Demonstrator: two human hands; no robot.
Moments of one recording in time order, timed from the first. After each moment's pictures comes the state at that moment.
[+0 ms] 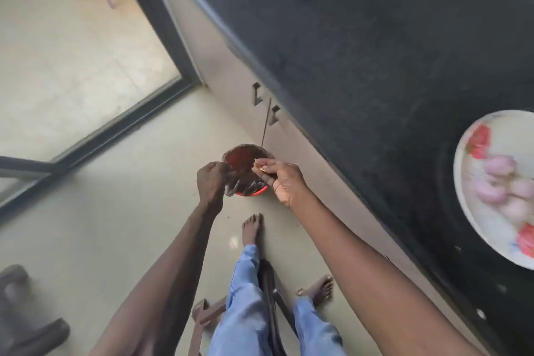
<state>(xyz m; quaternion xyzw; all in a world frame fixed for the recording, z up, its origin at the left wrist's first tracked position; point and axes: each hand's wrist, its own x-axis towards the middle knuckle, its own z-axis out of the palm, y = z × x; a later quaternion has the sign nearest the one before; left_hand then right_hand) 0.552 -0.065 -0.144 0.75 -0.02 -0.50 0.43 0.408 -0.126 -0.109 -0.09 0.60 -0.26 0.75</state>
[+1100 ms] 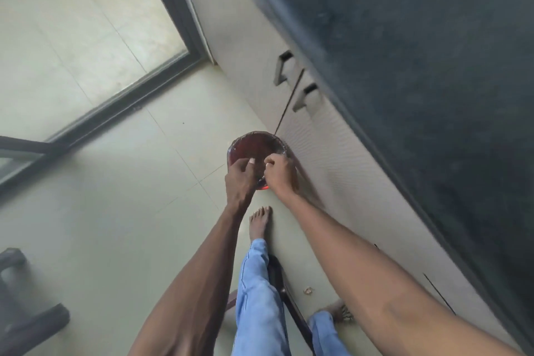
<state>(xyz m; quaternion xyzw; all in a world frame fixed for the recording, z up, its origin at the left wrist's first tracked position) 0.529 -0.065 -0.237 0.80 -0.18 -0.49 0.31 0.443 -0.124 -0.237 -0.59 0.67 0.02 0.45</state>
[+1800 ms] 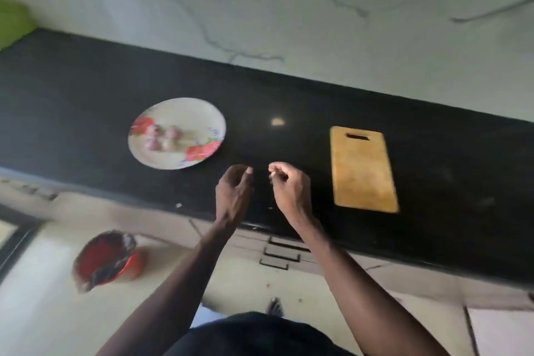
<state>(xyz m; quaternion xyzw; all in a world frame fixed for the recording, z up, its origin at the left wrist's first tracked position) 0.019 0.073 0.068 0.55 -0.53 -0.52 0.38 -0.106 0.115 0.088 -0.43 0.75 -0.45 0.21</state>
